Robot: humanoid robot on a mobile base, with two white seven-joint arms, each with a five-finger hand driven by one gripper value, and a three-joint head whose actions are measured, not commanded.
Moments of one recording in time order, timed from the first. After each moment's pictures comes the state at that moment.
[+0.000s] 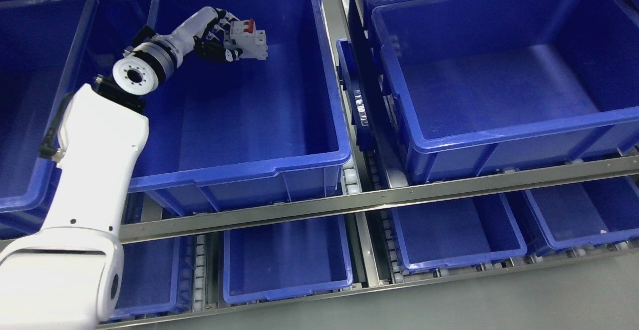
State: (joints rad) left arm -1.34 0.14 -0.21 -0.56 -0.55 -0.08 -0.44; right arm 0.09 0.00 0.00 -0.24 0.07 0.06 -0.14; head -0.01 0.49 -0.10
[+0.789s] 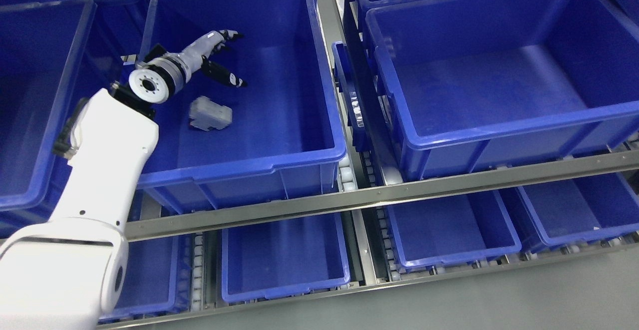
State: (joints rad) left arm -1.38 0.13 -0.23 -0.44 -0.55 -0.07 -0.38; right arm 0.09 0.00 0.00 -0.24 0.07 0.06 -0.14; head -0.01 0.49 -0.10
